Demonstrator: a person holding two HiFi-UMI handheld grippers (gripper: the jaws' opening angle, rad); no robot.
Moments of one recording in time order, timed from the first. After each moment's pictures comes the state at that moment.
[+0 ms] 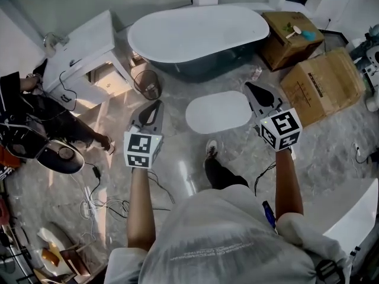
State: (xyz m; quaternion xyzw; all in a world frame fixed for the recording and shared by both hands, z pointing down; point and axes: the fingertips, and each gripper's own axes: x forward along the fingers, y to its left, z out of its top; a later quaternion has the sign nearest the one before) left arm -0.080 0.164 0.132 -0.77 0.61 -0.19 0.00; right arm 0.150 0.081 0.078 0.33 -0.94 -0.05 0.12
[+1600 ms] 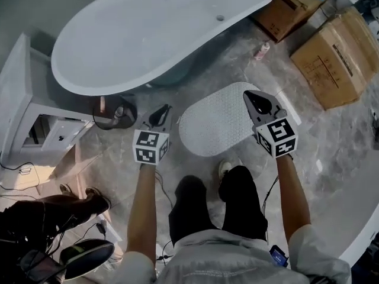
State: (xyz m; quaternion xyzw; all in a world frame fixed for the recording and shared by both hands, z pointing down) left arm -0.129 -0.197 0.591 -0.85 0.47 -0.21 -0.15; right arm 0.095 -0.210 0.505 0.44 -0.87 0.05 0.21
